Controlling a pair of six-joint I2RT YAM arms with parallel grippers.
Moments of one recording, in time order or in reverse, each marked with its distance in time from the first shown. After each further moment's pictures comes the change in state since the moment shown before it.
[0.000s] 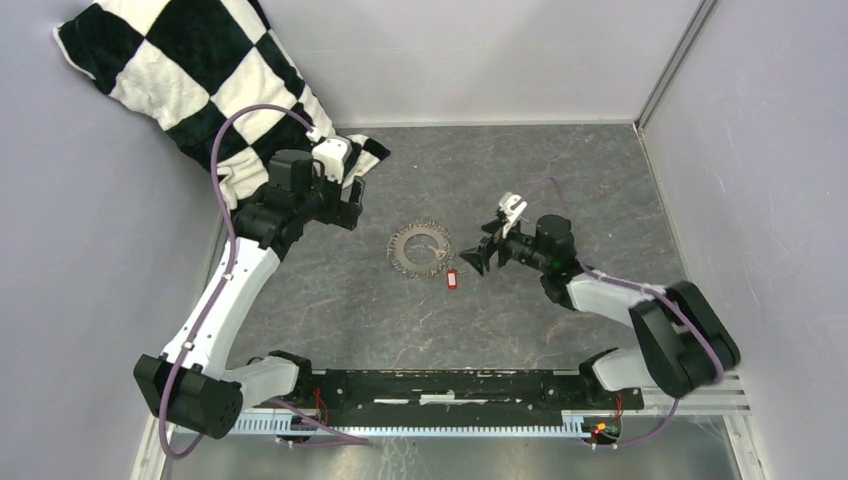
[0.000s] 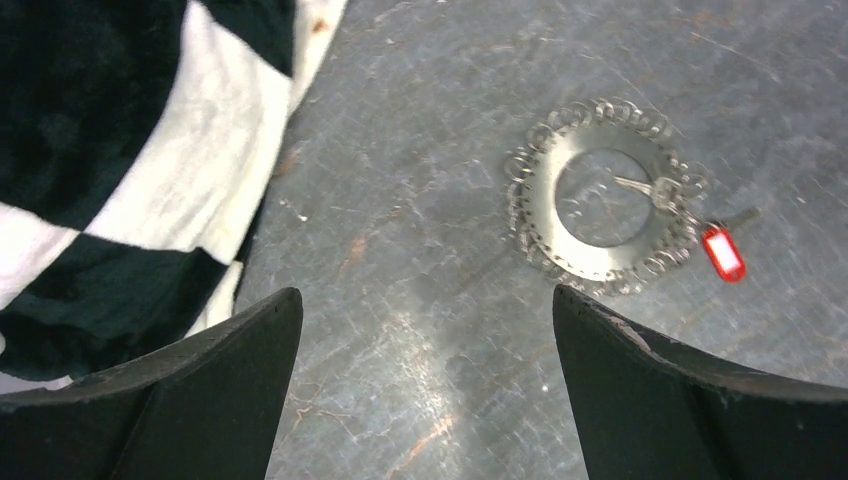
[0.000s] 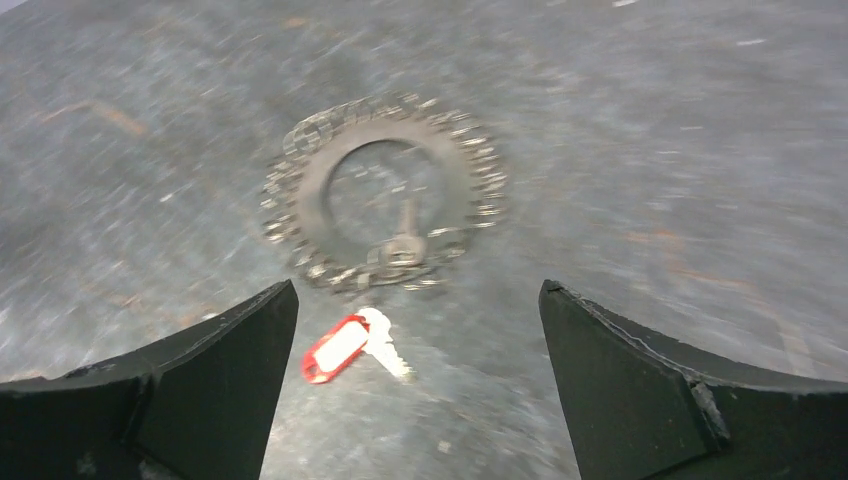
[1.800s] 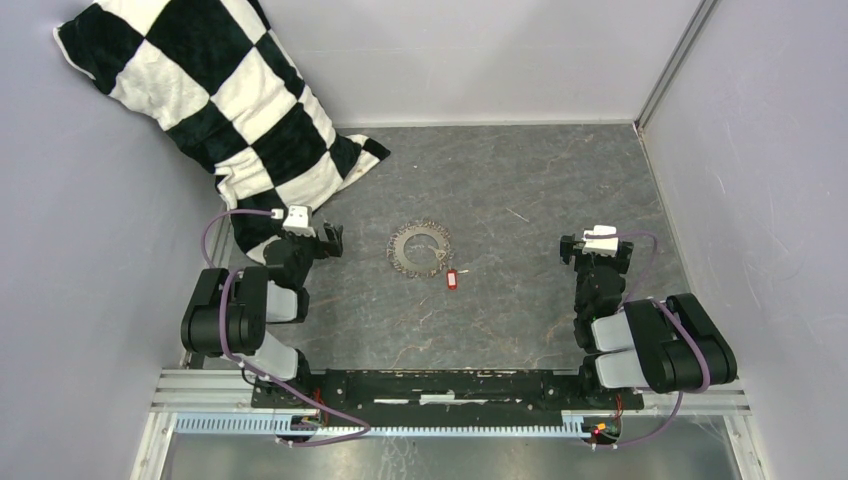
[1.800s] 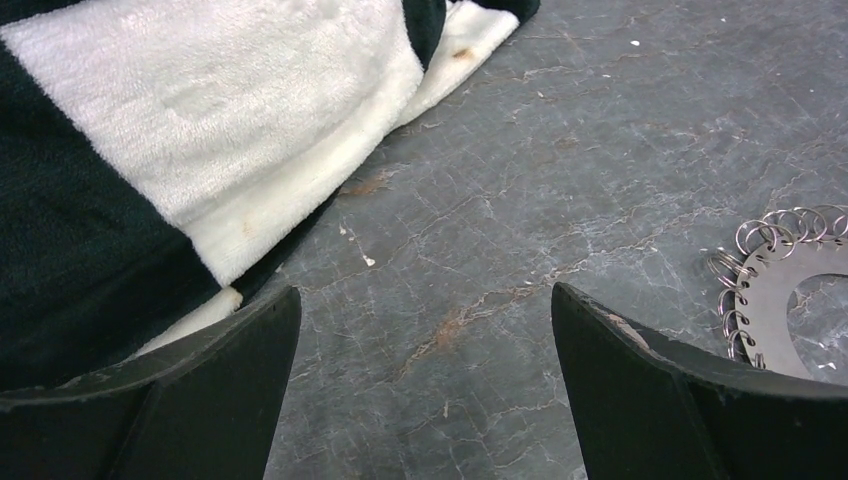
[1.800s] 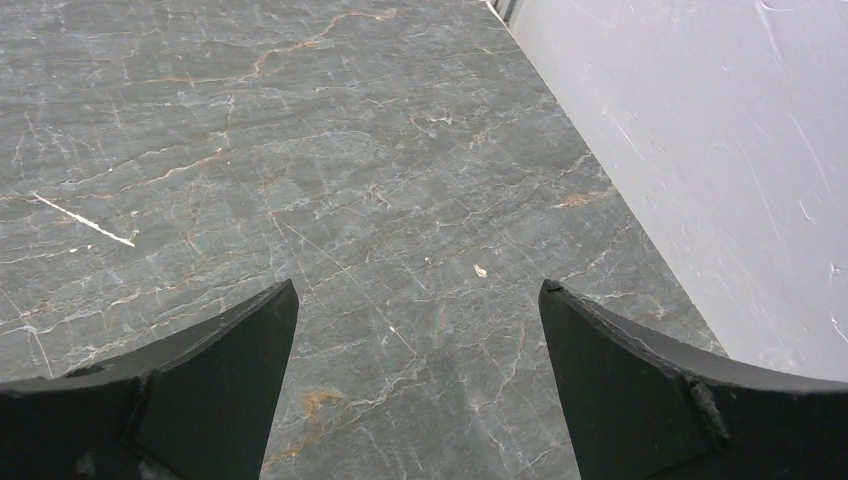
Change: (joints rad) left arm 0.356 0.395 -0.972 1.853 0.182 -0.125; right arm -0.333 -0.059 -0.459 0.643 0.932 -0.206
